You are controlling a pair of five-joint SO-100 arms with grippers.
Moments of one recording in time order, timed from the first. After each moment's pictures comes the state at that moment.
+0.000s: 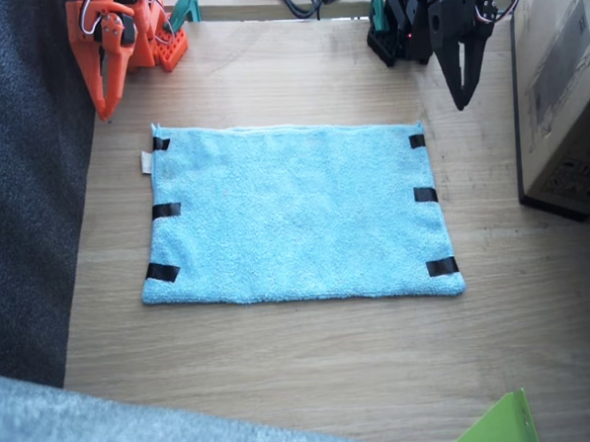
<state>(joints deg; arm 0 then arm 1) 92.6 181.8 159.4 75.8 88.2 84.6 180.2 158.5 77.7 90.6</state>
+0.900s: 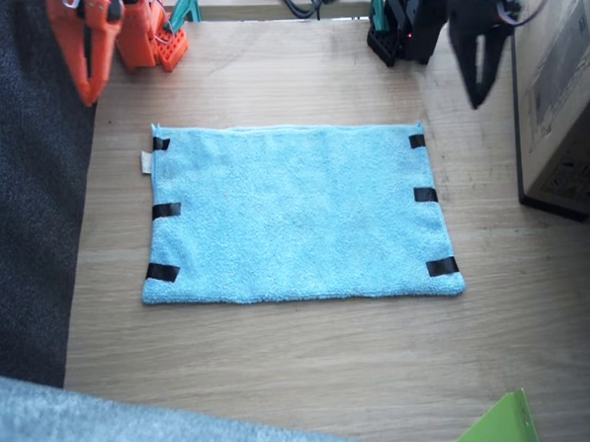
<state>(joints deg) 94.9 136.6 129.1 72.7 92.3 86.7 142.6 125.6 75.5 88.2</state>
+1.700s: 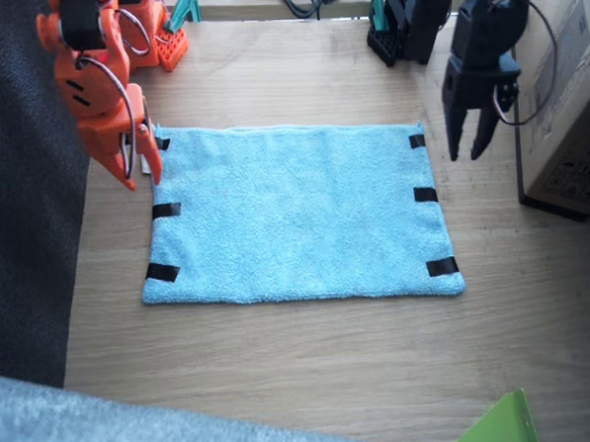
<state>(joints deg) 87.2 98.9 110.9 74.3 91.1 94.5 81.9 99.0 77.7 80.8</state>
